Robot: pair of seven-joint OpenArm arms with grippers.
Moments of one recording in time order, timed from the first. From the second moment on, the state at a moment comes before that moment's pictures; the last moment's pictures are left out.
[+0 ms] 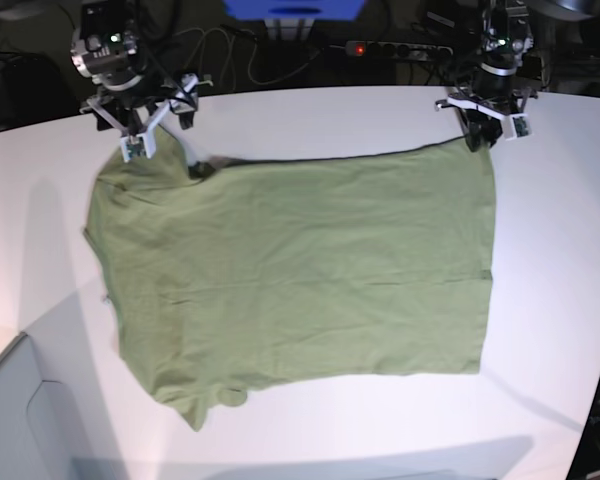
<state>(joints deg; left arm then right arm) 39.5 -16.5 -13.1 93.1 -27.6 -5.3 4.8 -36.6 4.8 4.7 124.2 7.1 9.2 -56.8</state>
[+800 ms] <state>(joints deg) 39.8 -16.4 -13.4 93.1 -27.7 -5.5 4.9 -31.0 6.7 12.5 118.0 7.5 9.2 -56.8</state>
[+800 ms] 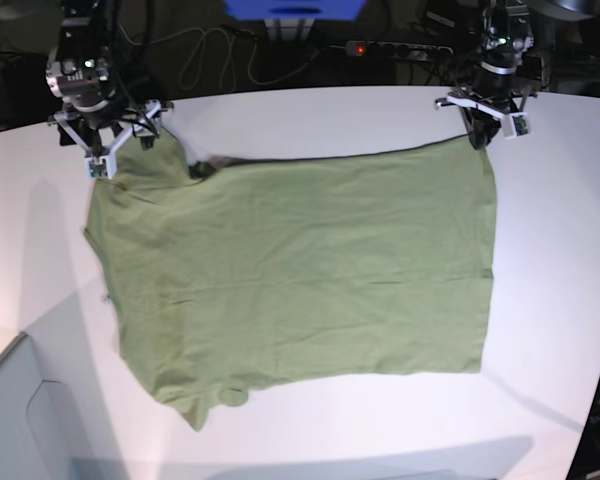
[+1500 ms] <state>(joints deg) 39.8 -16.4 -13.4 93.1 -27.7 -5.5 4.9 -29.4 6.7 12.6 104.7 8.9 10.1 -44.8</state>
